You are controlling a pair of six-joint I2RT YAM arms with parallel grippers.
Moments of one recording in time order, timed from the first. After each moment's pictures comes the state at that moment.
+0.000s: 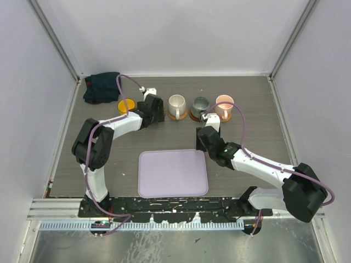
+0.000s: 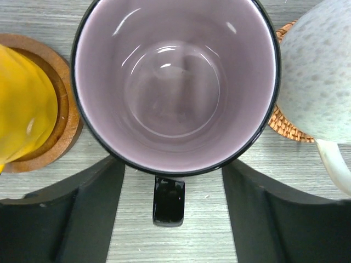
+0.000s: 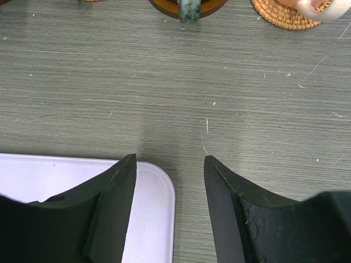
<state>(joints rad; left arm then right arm) -0.52 1.91 1.26 -0.12 -0.35 -0.43 0.76 1.22 0.66 -0.16 0.51 0.46</state>
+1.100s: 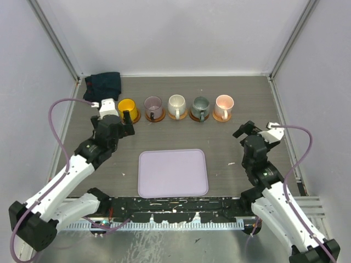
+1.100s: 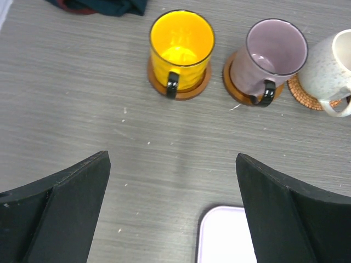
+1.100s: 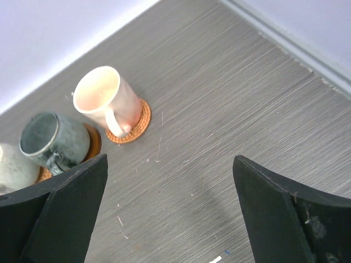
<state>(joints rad) -0.52 0.96 0.82 -0.35 -0.55 -0.39 0.37 0.59 0.48 -0.21 0.74 0.58</state>
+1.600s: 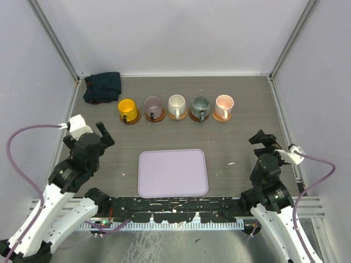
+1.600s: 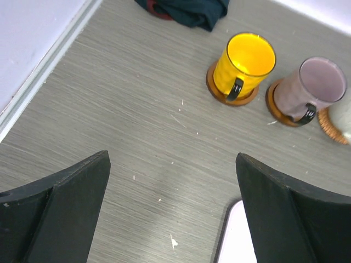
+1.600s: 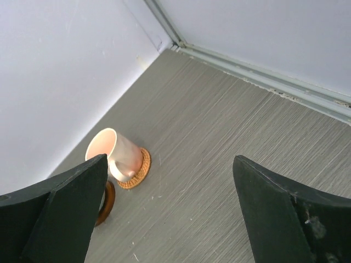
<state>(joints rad) -0.52 0.63 0.82 -0.72 -0.76 -0.55 0.36 0.22 0.43 -0.35 0.94 0.69</state>
